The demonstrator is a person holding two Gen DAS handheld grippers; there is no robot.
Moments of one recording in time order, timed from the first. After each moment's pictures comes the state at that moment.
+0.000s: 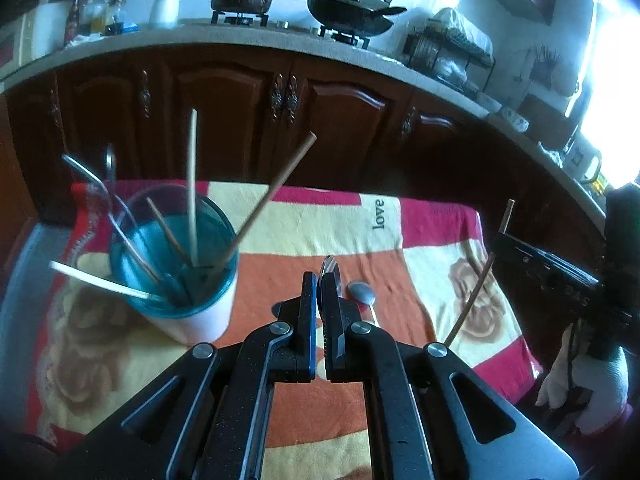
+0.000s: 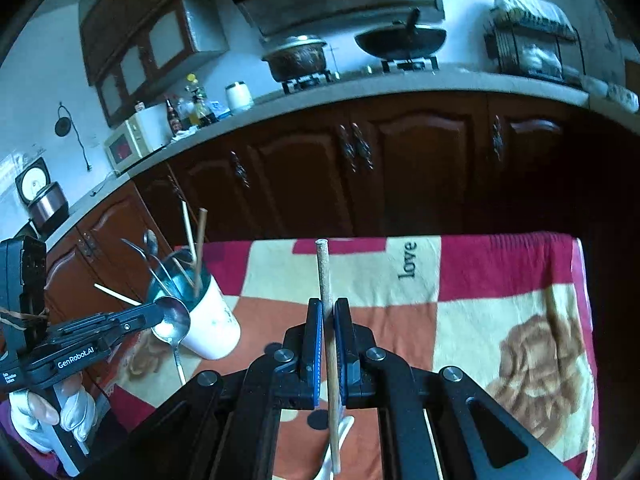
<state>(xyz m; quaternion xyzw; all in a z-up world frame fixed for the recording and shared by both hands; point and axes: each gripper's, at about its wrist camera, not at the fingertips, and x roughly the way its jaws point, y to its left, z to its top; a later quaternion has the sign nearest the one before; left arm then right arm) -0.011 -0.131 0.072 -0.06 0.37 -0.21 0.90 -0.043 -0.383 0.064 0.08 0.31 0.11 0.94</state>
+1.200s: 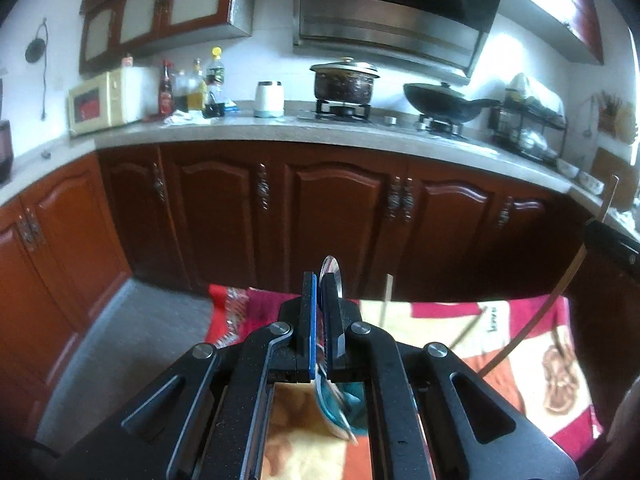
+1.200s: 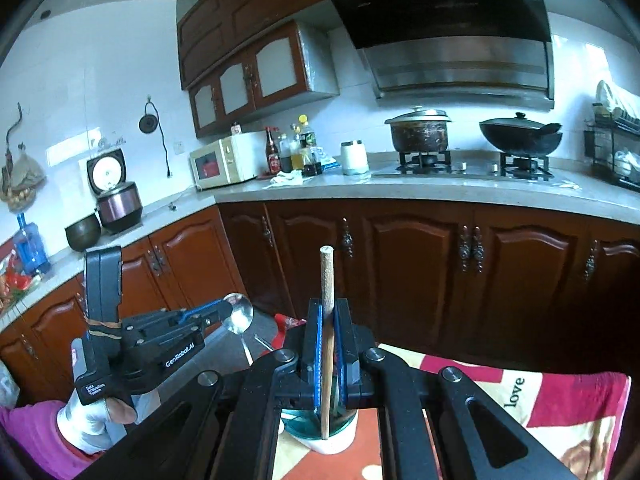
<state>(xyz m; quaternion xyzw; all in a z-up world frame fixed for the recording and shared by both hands) 0.037 -0.011 0.146 -0.02 0.25 -0.04 0.97 -0.012 -0.228 0.186 0.02 0.21 0.24 0.95</state>
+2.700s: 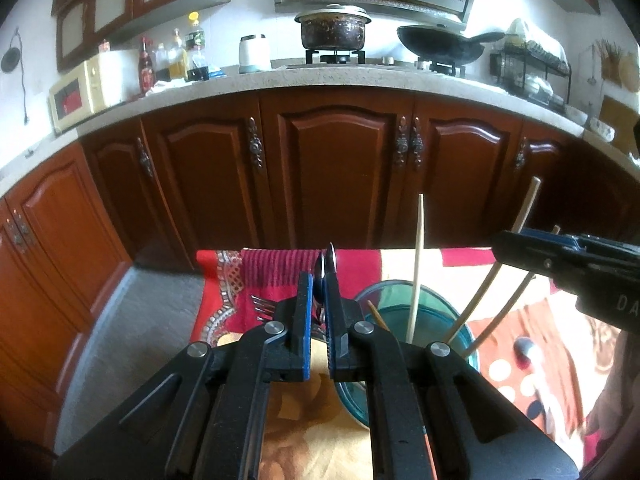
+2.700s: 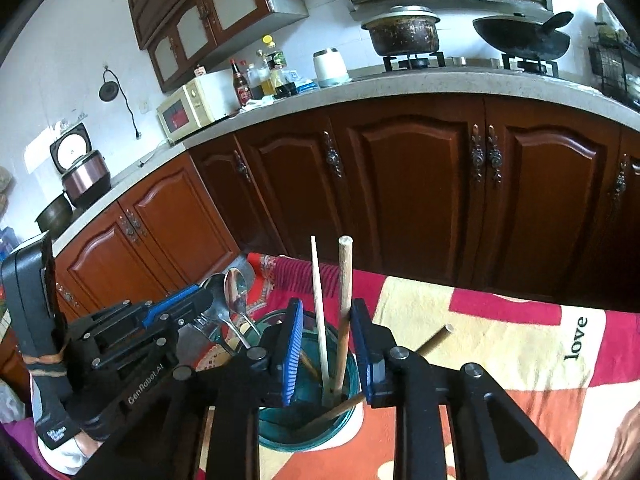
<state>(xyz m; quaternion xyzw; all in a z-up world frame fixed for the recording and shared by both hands) 0.070 -0.022 0.066 0.02 0.31 -0.05 0.95 0.083 -0.208 0.065 0.06 0.33 0.23 0.91</state>
